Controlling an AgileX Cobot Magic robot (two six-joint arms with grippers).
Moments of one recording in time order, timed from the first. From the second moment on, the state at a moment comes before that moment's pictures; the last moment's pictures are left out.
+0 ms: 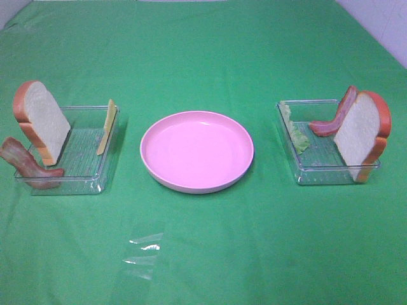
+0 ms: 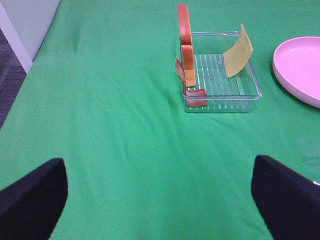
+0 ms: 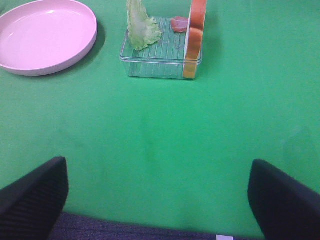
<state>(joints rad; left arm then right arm) 0.06 -0.01 -0.51 -0.02 1.08 0.01 0.00 0.00 -0.46 0.08 1.11 -0.06</state>
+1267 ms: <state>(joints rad) 0.06 -0.01 -0.51 -0.02 1.08 0.01 0.00 0.97 -0.88 0.19 1.06 -0.04</state>
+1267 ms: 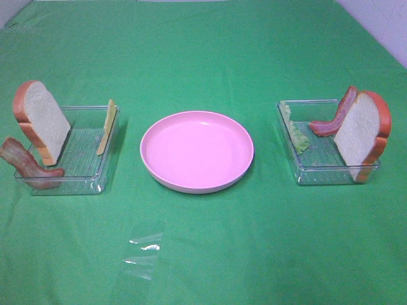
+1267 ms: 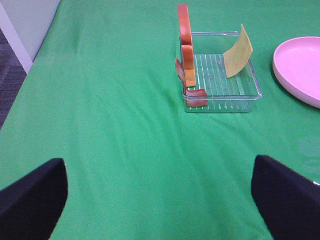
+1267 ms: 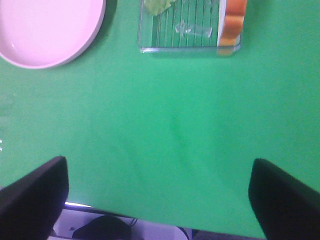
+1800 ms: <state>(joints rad) 0.06 -0.01 -0.51 -0.02 1.08 0.01 -0.01 1.66 -1.39 0.06 1.06 -0.05</state>
